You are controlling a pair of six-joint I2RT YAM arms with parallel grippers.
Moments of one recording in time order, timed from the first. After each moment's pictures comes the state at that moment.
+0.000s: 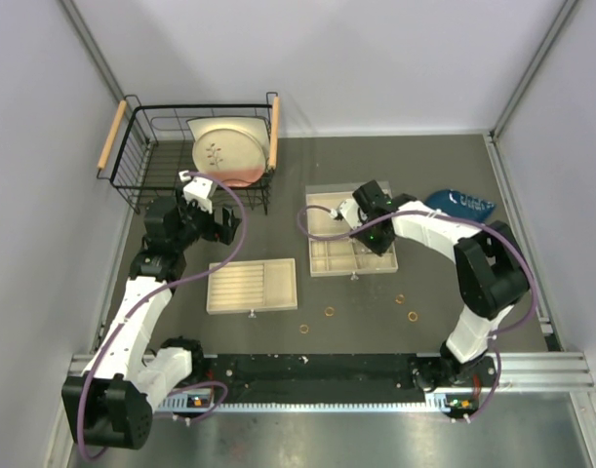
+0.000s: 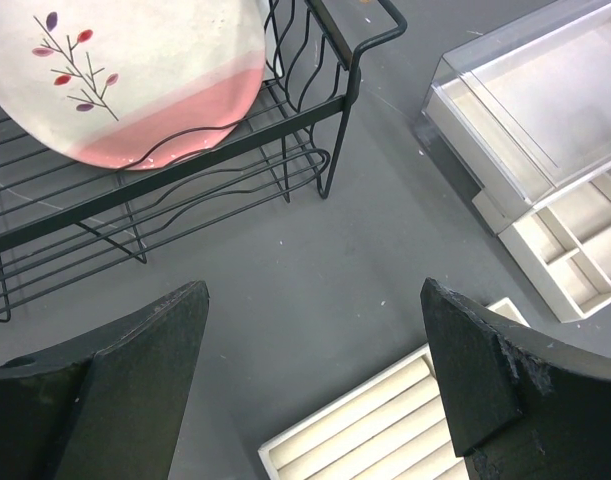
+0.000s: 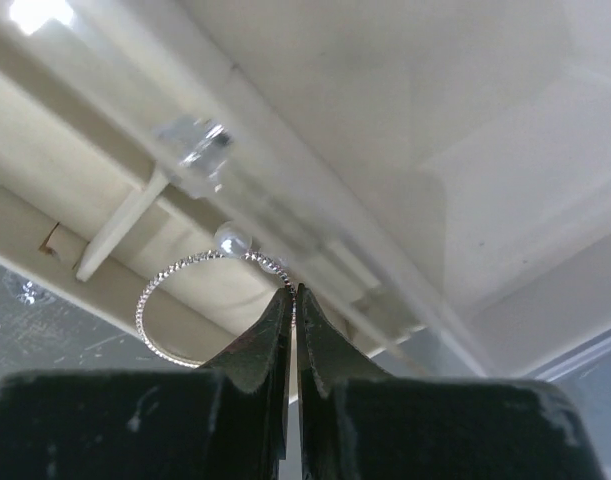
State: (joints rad) left arm -0.07 0.94 0.73 -0.10 0.37 0.12; right arm 0.54 1.73 1.15 -0.67 0.05 -0.43
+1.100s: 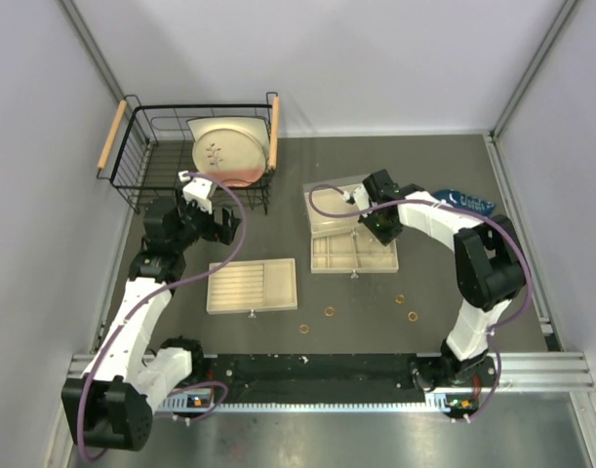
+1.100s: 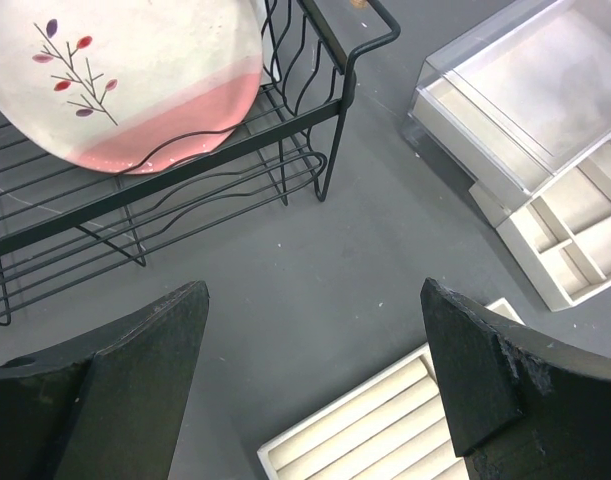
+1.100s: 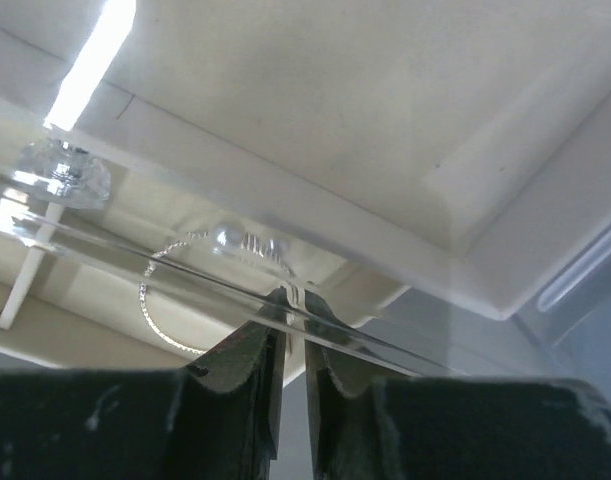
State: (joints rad) left arm -0.07 0.94 0.72 -0.10 0.37 0.12; right arm 0.44 1.78 1.23 -0.68 0.09 -0.31
